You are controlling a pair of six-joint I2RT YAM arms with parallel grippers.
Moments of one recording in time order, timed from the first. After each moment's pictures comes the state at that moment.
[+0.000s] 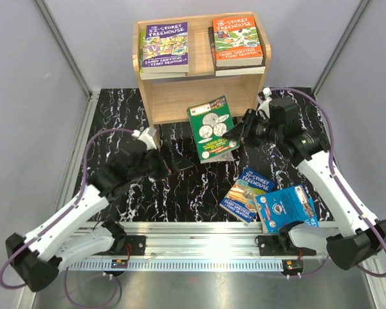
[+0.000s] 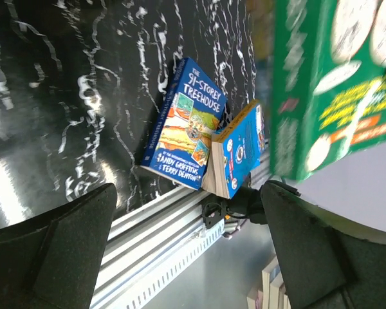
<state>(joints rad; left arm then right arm) -0.68 0.95 0.85 -0.41 0.19 -0.97 0.43 1.18 1.28 -0.64 -0.37 0.74</state>
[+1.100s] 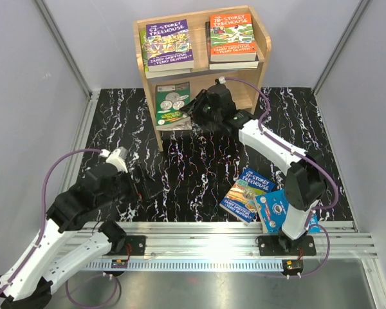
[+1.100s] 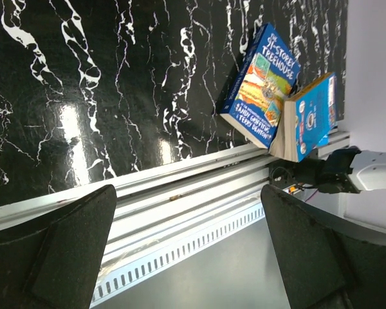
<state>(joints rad) -0.67 0.57 0.91 -0.99 0.05 -0.84 0.64 1.80 1.58 -0.18 -0.06 1.09</state>
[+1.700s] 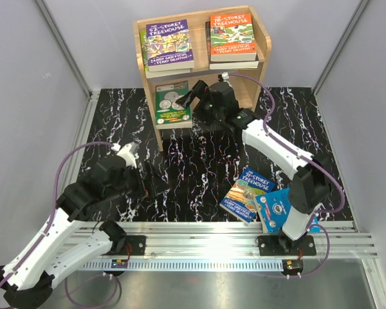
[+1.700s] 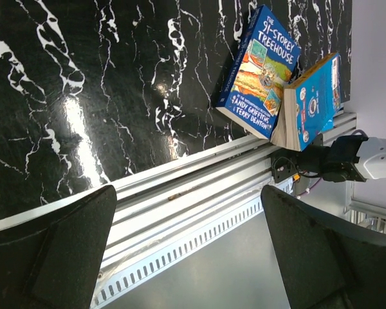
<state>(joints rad) -0.67 0.67 0.92 -0.93 0.12 -0.77 0.65 1.77 1.61 -0.20 0.02 1.05</state>
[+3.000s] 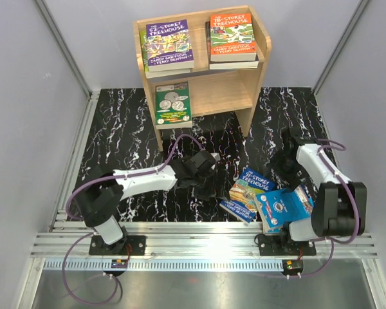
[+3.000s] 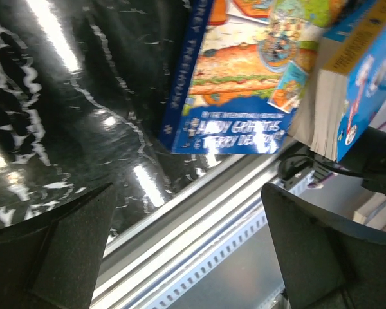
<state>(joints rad) -0.98 1.66 1.04 -0.33 0.27 -0.86 0.03 1.38 0.94 -1.01 0.06 0.86</state>
